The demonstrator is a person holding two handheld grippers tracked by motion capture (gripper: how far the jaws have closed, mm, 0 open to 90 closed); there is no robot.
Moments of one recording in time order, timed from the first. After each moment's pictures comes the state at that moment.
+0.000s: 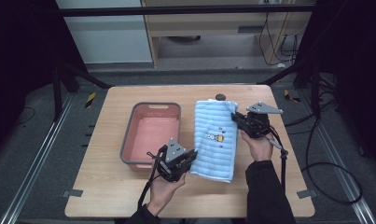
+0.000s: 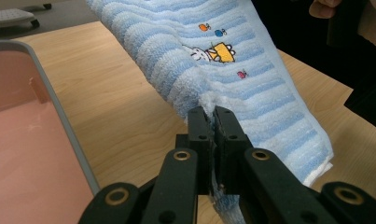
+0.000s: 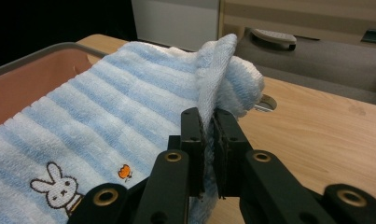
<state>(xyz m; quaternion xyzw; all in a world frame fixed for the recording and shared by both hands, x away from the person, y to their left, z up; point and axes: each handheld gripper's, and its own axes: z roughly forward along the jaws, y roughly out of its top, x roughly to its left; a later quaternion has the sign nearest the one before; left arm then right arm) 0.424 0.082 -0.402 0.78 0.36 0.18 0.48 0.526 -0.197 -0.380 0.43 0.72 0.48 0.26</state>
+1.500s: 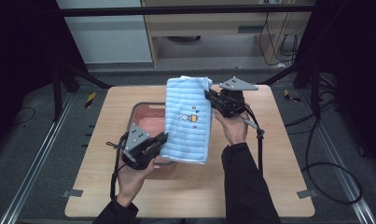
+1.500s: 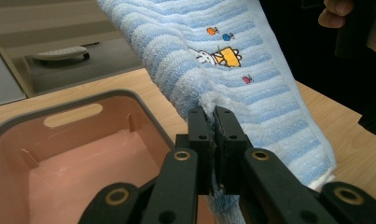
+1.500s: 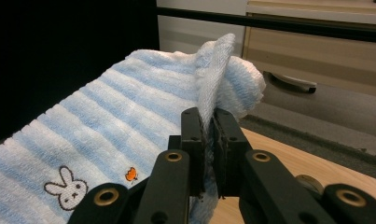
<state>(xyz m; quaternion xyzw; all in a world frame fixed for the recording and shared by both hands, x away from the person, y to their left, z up) 0.427 0.156 -0.347 0.74 0.38 0.25 0.50 0.544 -0.117 -0.309 0.39 0.71 0.53 0.27</state>
